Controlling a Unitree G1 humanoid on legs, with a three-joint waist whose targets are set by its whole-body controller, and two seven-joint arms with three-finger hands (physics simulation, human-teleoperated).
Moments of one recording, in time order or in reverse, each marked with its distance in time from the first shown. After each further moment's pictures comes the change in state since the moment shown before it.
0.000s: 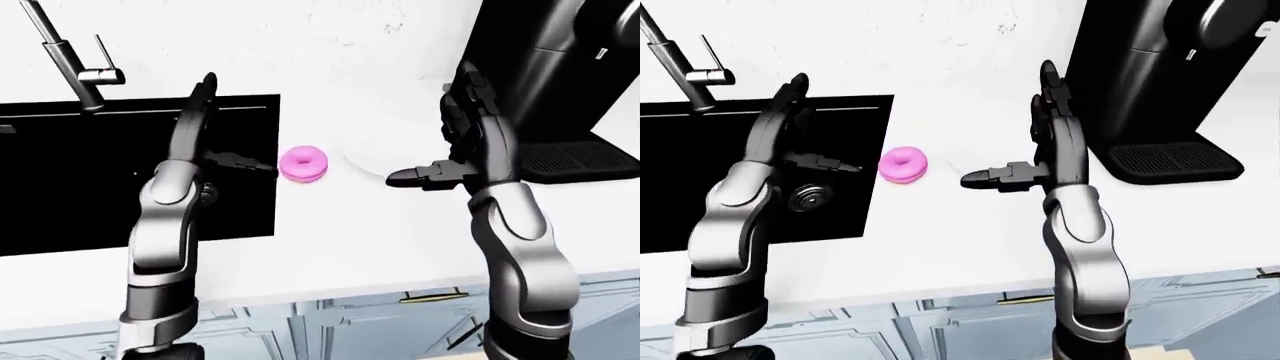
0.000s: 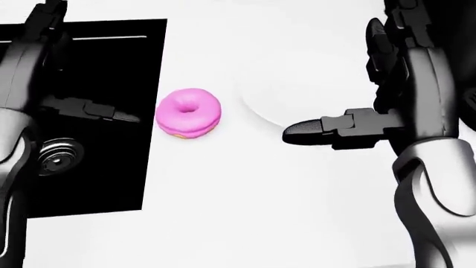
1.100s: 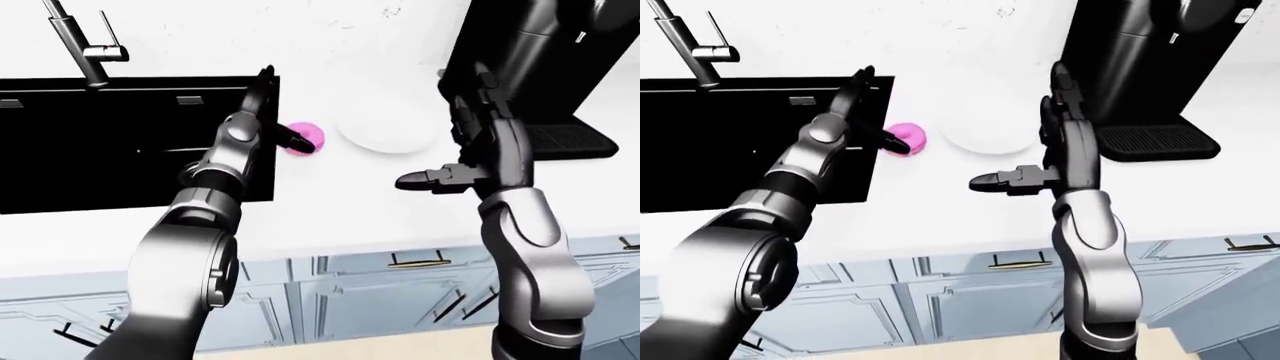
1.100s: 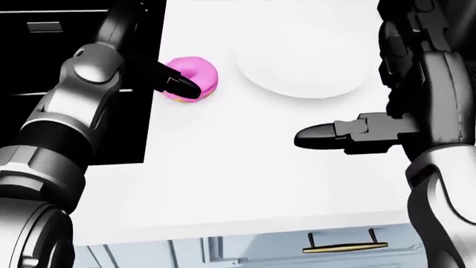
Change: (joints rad) left arm -0.701 -0.069 -0.046 1.415 0.234 -0.589 0.095; right arm 0.030 -0.021 -0.028 -0.038 0.020 0.006 0.004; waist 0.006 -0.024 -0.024
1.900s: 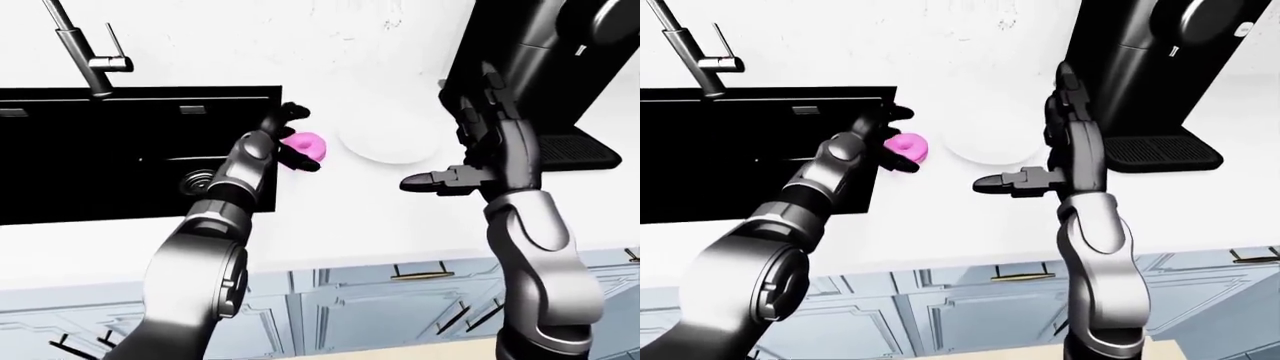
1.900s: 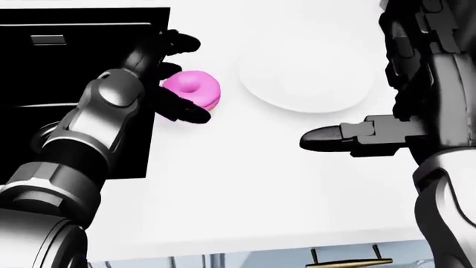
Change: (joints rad) left arm 0.055 -0.050 -0.027 0.002 0.138 0.021 -0.073; right arm 0.014 -0.010 -0.015 -0.034 0.011 0.021 0.000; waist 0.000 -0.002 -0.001
